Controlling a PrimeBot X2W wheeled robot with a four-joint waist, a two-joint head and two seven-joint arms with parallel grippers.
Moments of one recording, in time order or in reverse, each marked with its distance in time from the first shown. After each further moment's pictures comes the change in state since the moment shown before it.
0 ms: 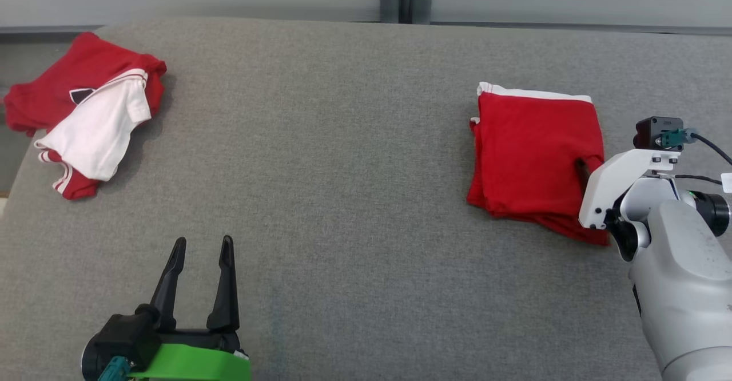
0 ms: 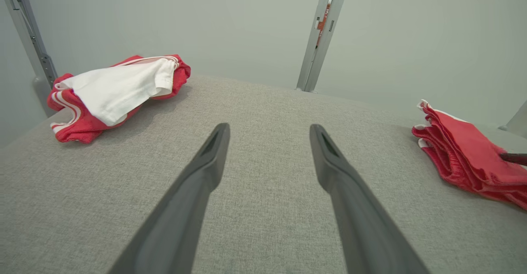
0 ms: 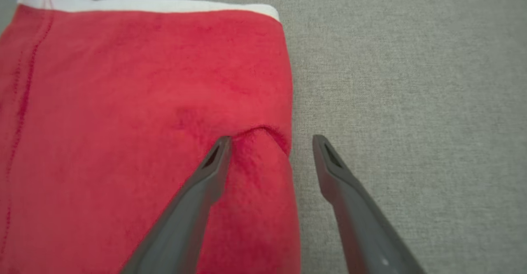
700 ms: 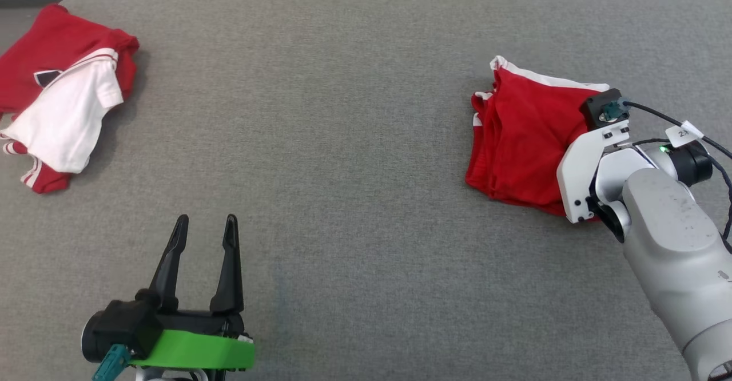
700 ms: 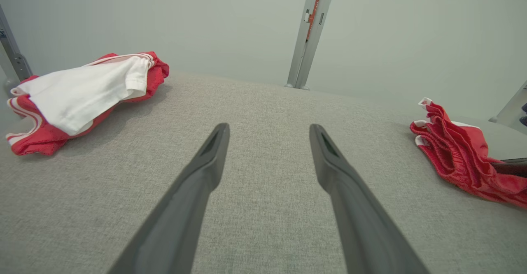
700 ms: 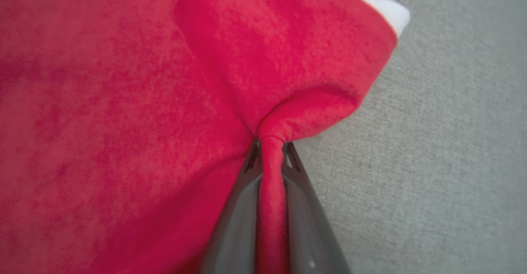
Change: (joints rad) left arm -0.031 0.000 -0.019 -0.054 0.002 0.000 0.000; right arm -0.088 -0.109 0.417 0.040 0.054 0.001 0.125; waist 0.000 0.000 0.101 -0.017
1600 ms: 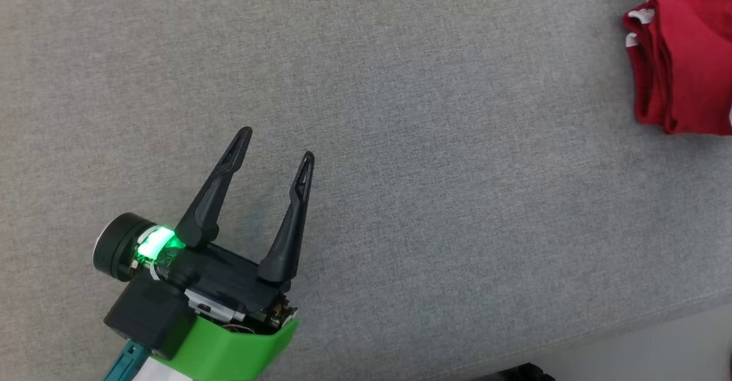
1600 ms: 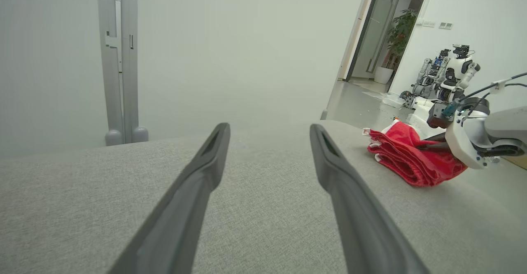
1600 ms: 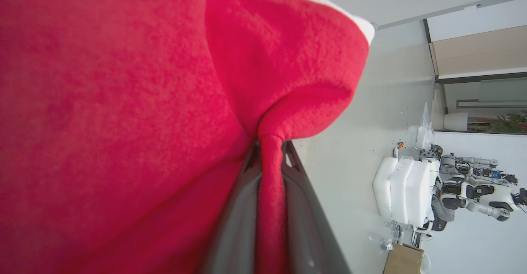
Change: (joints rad) left arm -0.162 0.130 -0.242 -0.319 0.047 0.000 0.000; right arm -0.183 -0.472 0.331 -0.045 -0.106 0.000 -0.302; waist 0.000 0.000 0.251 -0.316
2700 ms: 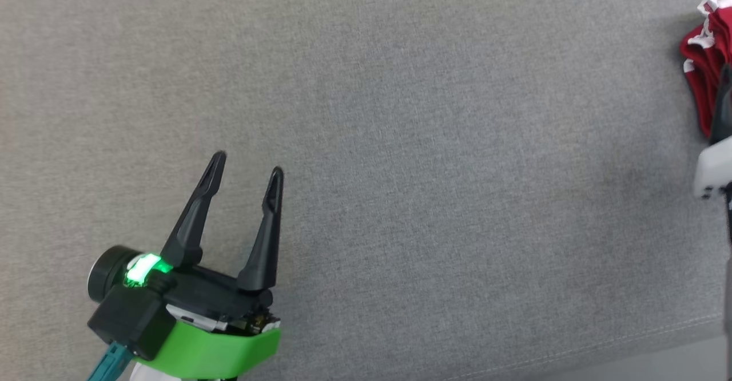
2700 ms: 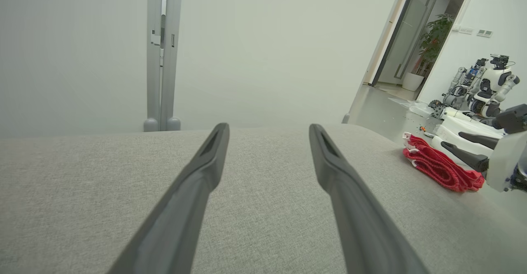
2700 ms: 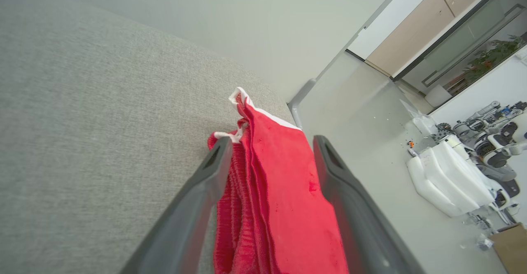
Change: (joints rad) left arm 0.076 -0.035 0.064 0.043 -0.058 0.000 0.000; right arm 0.369 0.466 -0.959 -0.351 -0.400 0.000 -0.269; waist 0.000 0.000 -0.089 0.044
